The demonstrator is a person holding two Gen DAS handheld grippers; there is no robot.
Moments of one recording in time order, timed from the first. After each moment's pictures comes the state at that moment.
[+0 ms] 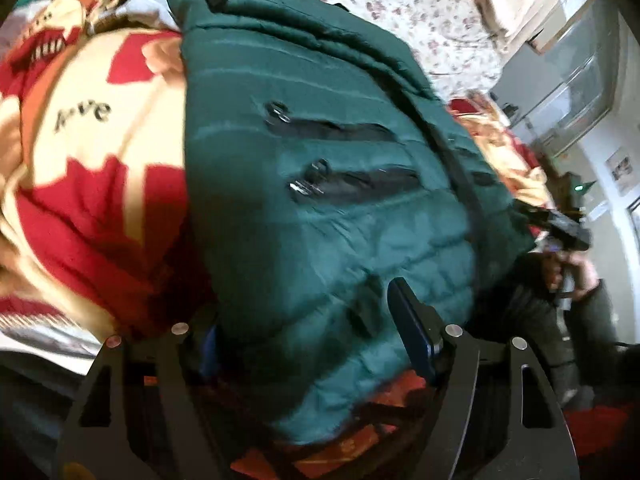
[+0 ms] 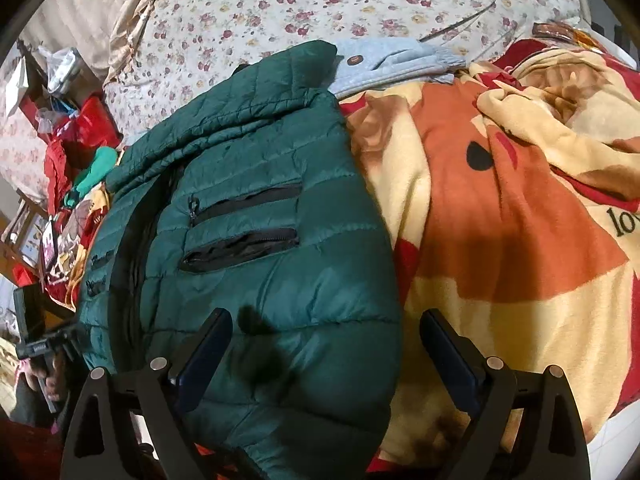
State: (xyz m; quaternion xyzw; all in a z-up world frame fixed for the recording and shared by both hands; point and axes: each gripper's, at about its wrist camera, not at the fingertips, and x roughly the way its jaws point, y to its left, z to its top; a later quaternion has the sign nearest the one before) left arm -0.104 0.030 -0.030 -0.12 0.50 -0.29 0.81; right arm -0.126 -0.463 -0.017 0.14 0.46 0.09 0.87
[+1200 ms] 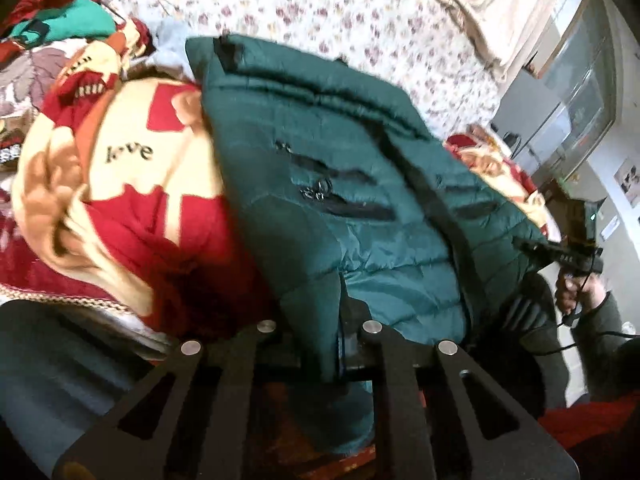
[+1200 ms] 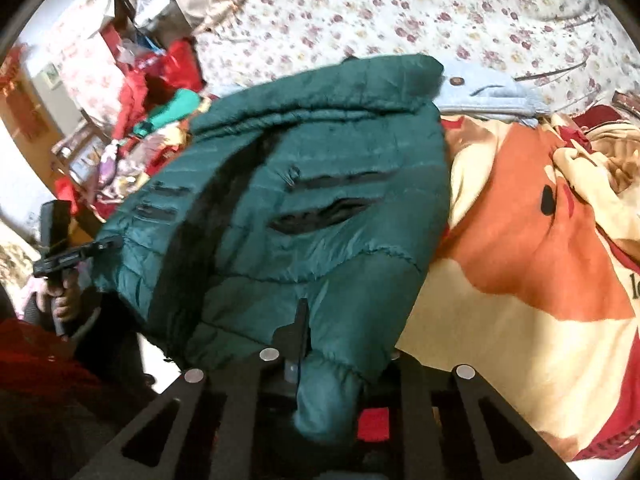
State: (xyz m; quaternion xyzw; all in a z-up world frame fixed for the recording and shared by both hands) left arm -0.145 0.045 0.012 -0.12 0.42 -0.25 0.86; right arm -0.159 -0.438 0.014 0.06 0.45 0.23 0.86
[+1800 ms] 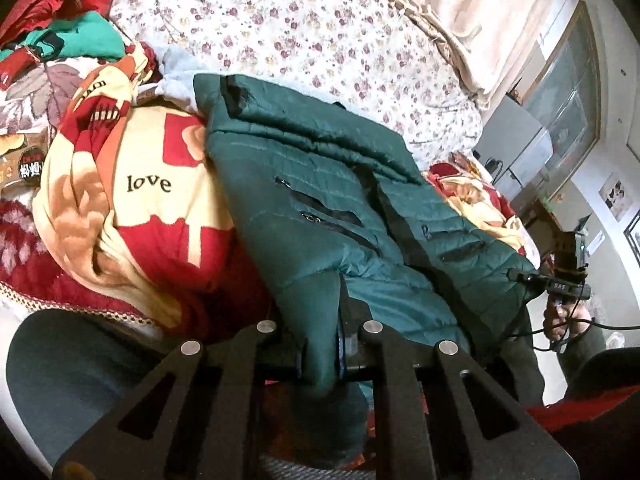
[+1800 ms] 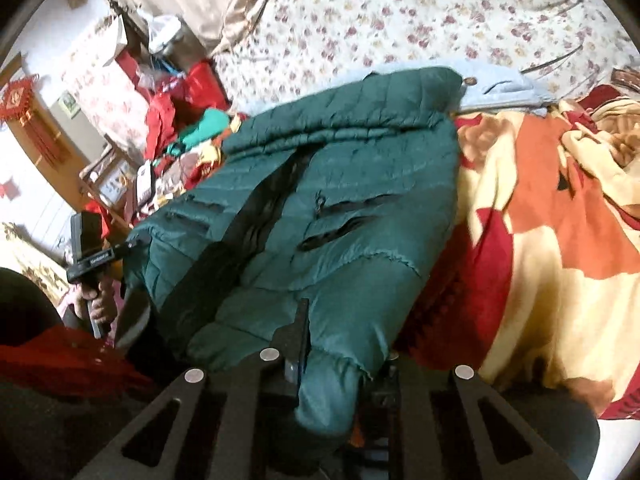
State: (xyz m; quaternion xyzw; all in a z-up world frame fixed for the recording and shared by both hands) left arm -0.148 0.071 0.038 -0.15 0.38 -0.27 0.87; right arm -0.179 -0.443 0.034 0.11 0.43 0.26 0.86
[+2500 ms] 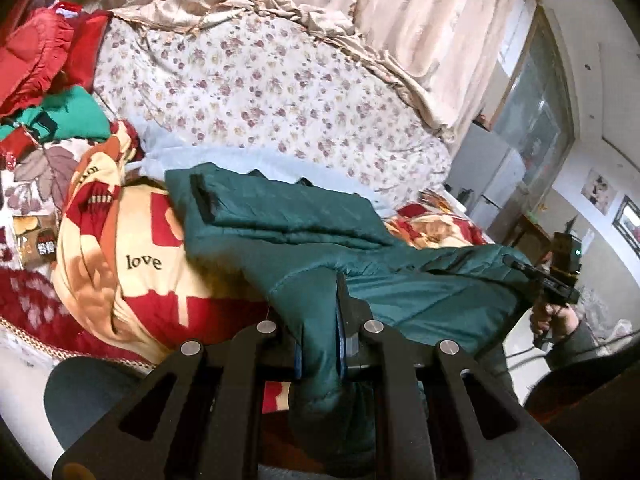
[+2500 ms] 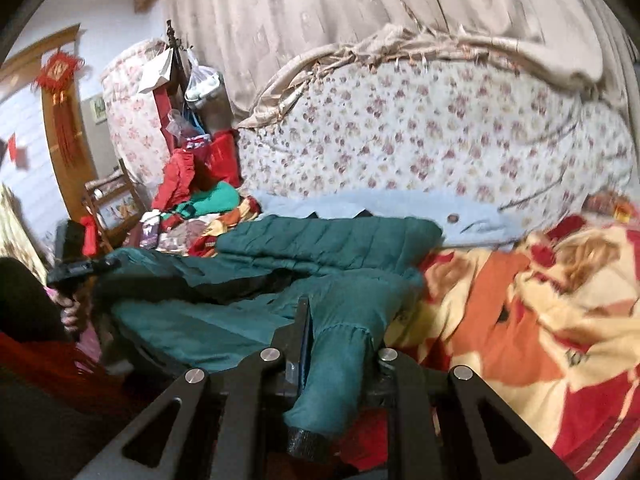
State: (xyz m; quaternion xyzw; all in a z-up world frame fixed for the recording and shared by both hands) left arm -0.181 0.077 0.111 -0.14 0.29 -0.28 0.90; right arm -0.215 -0.454 0.118 0.03 0.25 0.23 0.94
